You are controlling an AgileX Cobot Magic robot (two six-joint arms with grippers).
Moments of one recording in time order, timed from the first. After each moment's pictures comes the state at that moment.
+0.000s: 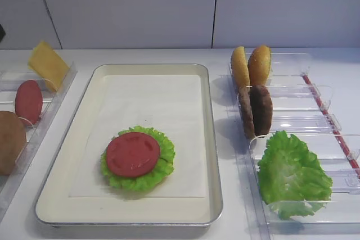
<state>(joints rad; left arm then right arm) -0.17 1.18 -1.30 0.07 1.22 0.06 0.10 -0.02 -0.47 -0.05 1.14 0.04</state>
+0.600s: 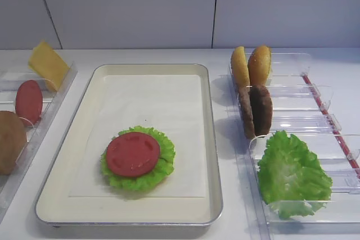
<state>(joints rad) -0.17 0.61 -1.12 0.07 1.27 0.00 0.10 -0.02 -0.47 -0.05 1.14 0.04</state>
